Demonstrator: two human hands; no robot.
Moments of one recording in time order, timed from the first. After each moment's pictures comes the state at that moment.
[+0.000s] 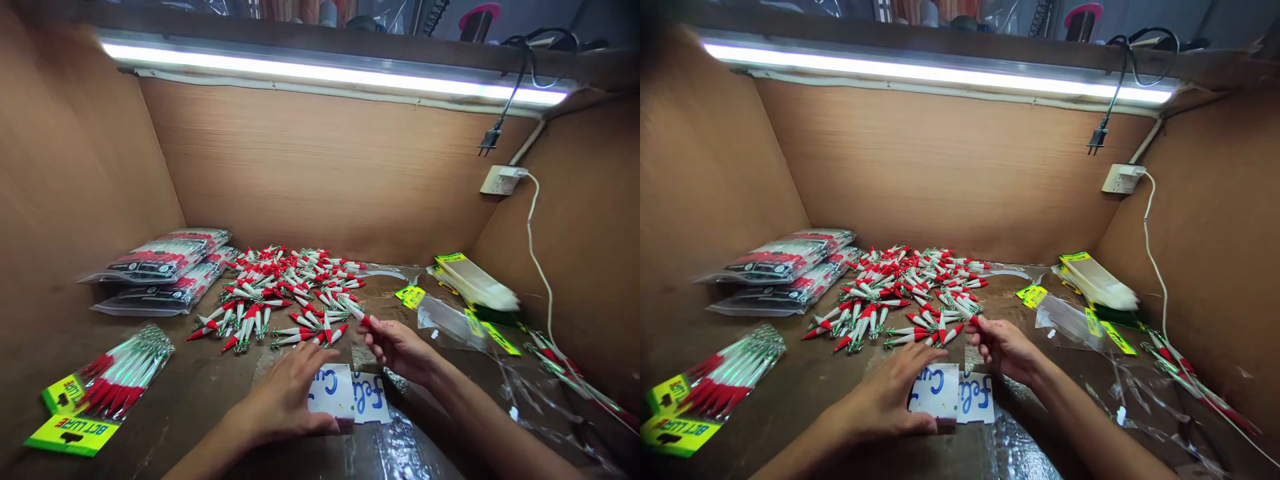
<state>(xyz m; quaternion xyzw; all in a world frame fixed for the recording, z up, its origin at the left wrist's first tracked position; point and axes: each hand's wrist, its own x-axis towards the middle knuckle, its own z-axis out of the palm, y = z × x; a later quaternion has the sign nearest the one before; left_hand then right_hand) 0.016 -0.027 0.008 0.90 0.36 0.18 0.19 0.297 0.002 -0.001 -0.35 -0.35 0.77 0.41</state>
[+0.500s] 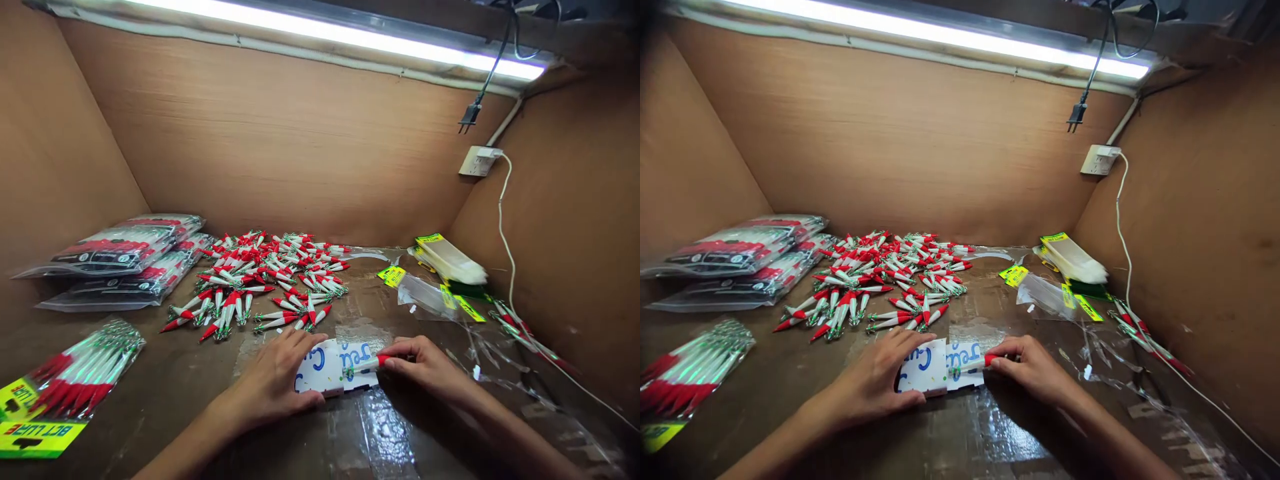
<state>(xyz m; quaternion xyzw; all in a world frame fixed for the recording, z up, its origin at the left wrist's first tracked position) 0.025 -0.032 0.006 0.92 0.33 0.15 0.17 0.358 -0.077 -0.013 -0.52 -0.70 0.40 0.28</state>
